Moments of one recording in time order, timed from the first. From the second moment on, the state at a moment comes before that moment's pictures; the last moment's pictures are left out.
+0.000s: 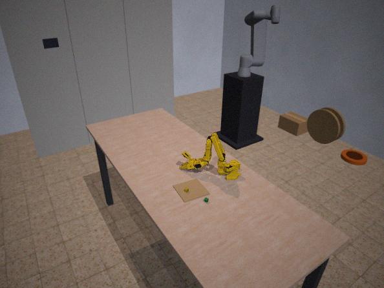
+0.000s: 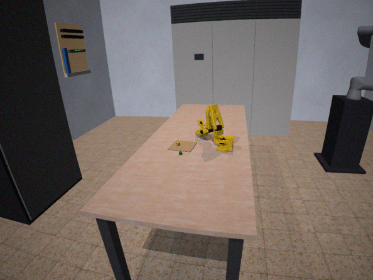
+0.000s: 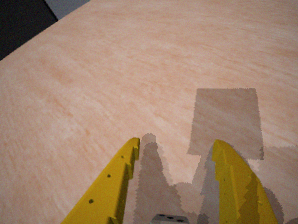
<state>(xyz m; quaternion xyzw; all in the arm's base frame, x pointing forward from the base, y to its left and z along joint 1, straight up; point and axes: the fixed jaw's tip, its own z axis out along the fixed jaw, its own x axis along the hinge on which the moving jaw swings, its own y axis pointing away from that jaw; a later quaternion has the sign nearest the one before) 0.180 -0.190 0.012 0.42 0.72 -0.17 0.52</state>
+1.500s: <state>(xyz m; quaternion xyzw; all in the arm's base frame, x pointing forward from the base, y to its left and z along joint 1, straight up) 0.150 -0.166 0.016 0.22 0.84 -0.28 0.40</state>
